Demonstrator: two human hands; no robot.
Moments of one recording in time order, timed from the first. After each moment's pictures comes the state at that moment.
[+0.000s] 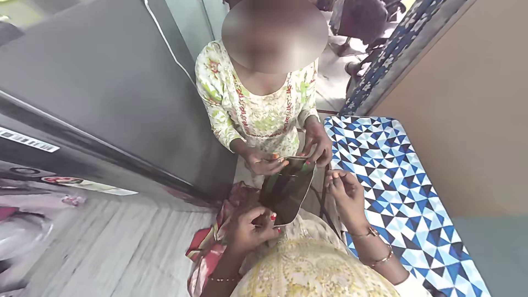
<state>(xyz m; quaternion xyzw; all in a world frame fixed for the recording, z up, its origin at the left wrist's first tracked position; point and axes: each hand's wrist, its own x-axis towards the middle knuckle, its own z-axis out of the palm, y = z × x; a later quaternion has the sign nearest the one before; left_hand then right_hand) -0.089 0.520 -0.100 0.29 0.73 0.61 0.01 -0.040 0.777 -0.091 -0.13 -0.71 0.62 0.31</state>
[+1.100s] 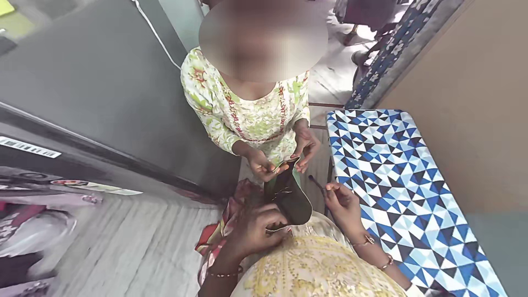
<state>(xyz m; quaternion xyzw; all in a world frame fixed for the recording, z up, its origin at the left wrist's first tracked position) -0.102 0.535 -0.086 0.48 0.73 0.48 0.10 -0.012 0.790 -0.144 -0.15 -0.73 0.61 0.25</state>
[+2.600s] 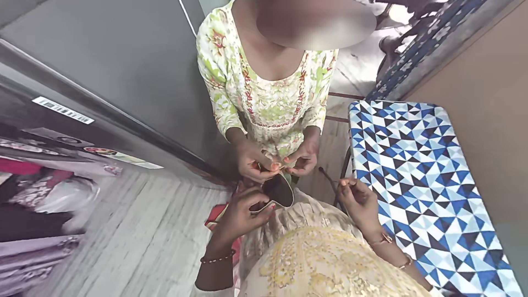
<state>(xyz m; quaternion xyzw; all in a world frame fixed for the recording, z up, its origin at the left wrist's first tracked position) -0.109 0.464 -0.093 0.37 0.78 0.50 0.02 -0.010 0.768 -0.141 -0.12 -0.77 0.58 0.22</state>
